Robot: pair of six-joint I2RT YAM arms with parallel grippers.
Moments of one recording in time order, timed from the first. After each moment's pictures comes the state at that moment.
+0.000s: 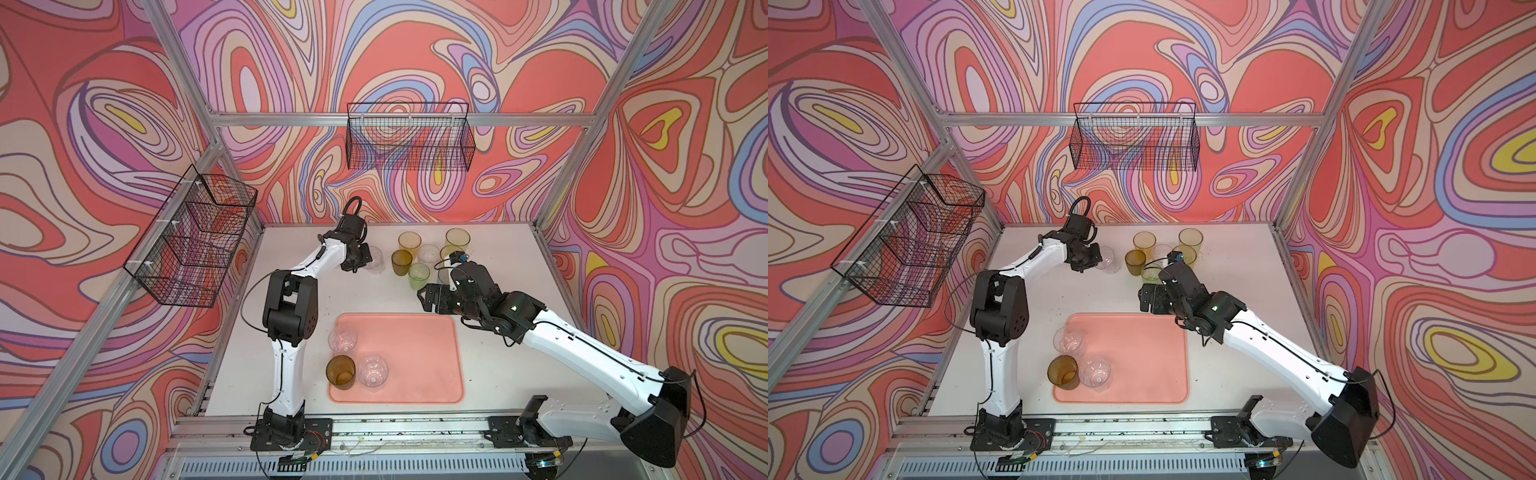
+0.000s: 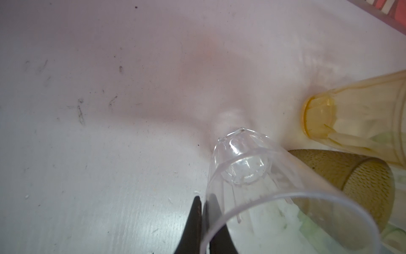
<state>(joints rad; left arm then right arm) -0.29 2.10 1.74 -0.69 0.04 -0.56 0.75 1.24 1.11 -0.58 0.11 0.67</state>
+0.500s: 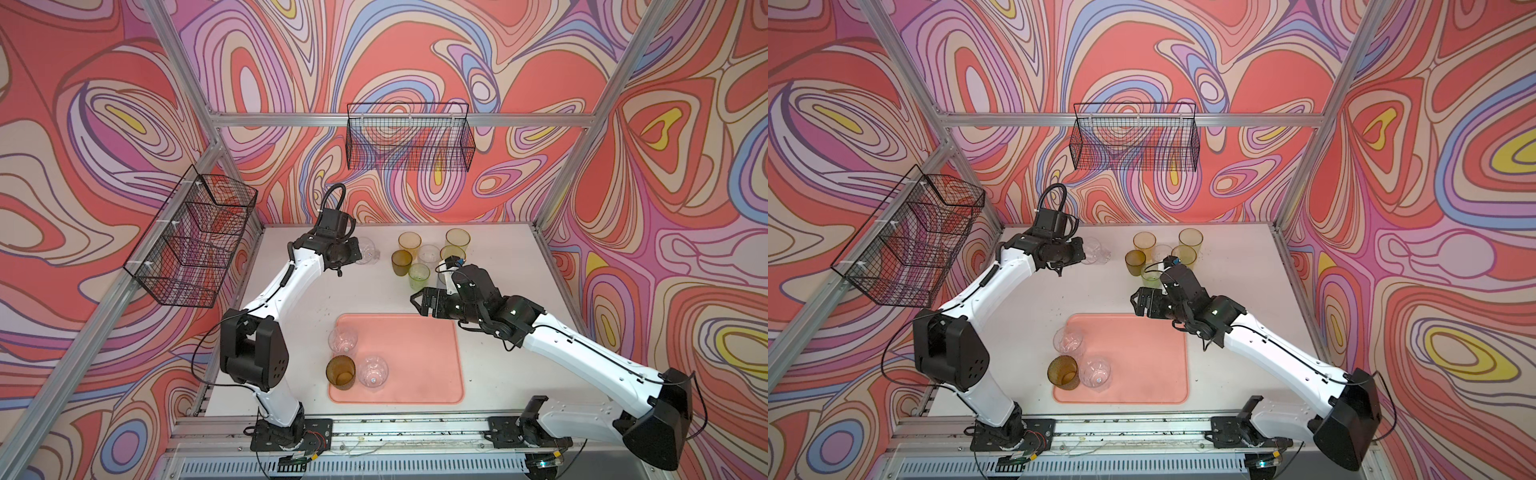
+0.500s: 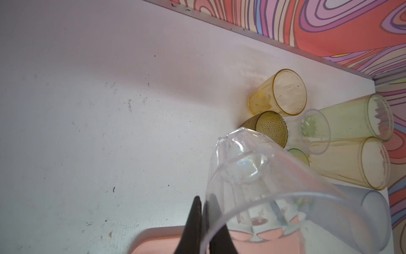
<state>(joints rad) -0.29 1.66 1.52 -0.71 0.04 -0.50 0.75 1.22 1.06 -0.50 -0.04 0.74</state>
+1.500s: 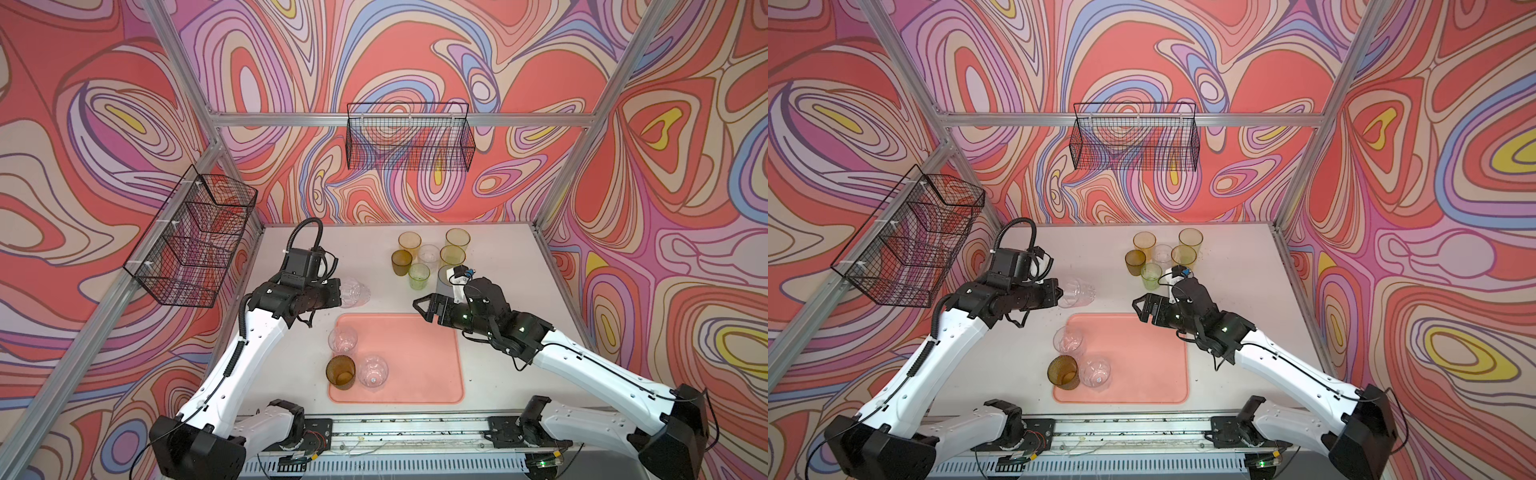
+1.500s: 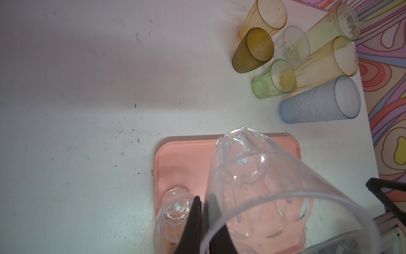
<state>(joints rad) -0.29 1.15 1.14 -0.89 0.14 -0.40 0.75 1.10 0.88 -0.32 -0.09 0.86</state>
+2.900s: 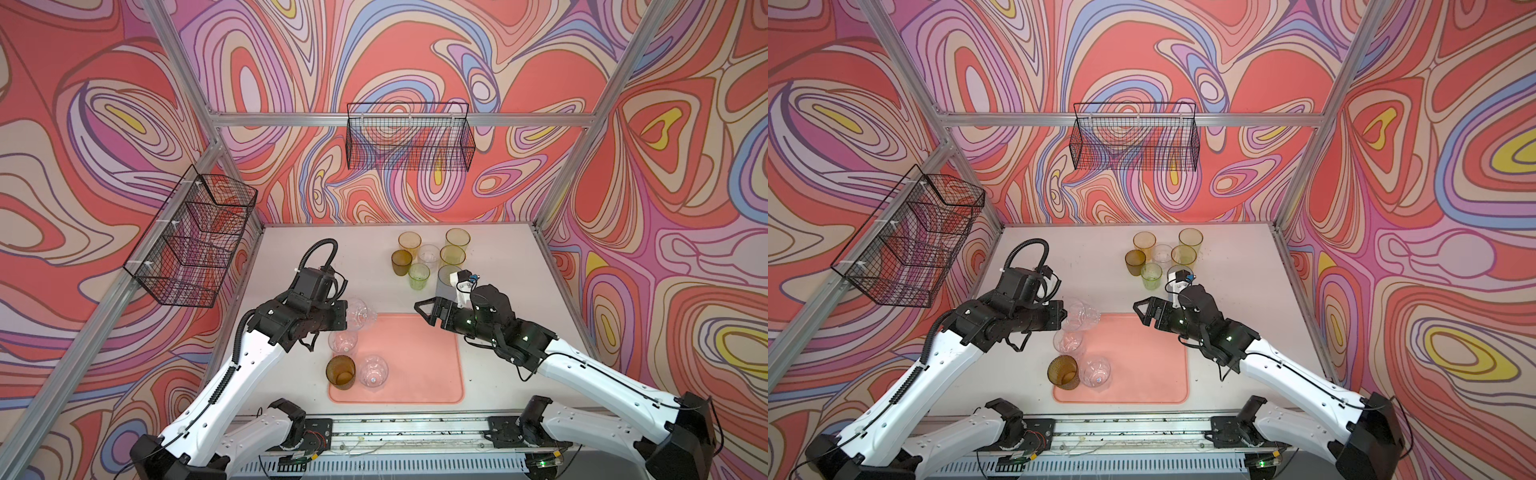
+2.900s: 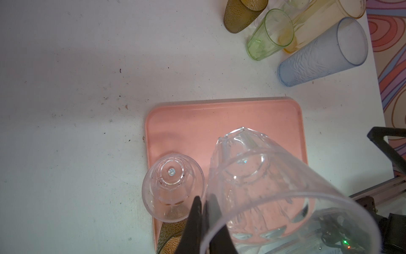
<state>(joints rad) -0.47 1.03 1.07 -0.98 0.05 -0.47 0.75 1.03 0.78 -0.21 -0.12 0.91</state>
